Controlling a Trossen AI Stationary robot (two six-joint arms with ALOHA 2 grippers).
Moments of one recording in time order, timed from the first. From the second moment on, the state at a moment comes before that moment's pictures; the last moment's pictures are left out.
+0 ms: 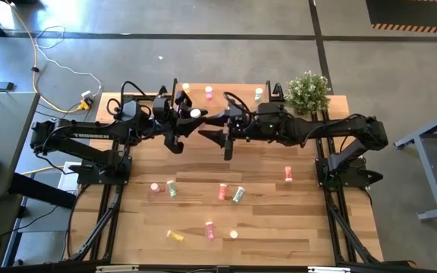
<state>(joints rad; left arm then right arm) 0.23 1.19 0.89 0.74 0.09 -0.23 0.00 1.57 1.41 0.23 0.04 0.16</state>
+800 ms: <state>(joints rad) 0.23 1.19 0.89 0.73 0.09 -0.23 -0.02 1.57 1.41 0.24 0.01 0.16</state>
